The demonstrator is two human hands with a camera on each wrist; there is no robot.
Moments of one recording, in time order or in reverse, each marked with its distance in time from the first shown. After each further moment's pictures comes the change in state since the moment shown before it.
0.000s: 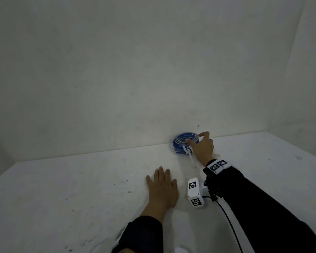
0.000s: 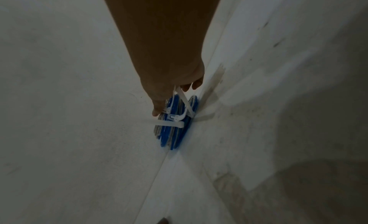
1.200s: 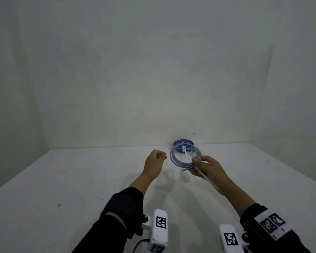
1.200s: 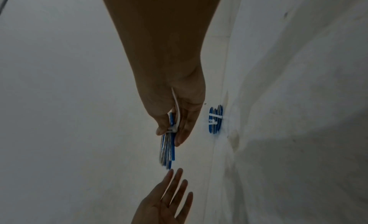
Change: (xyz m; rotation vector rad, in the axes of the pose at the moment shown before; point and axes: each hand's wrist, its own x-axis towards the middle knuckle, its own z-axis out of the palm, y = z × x) left_hand -0.098 -0.011 -0.078 -1.177 0.385 0.069; right_hand -0.205 -0.028 -0.162 0.642 -0.514 0.026
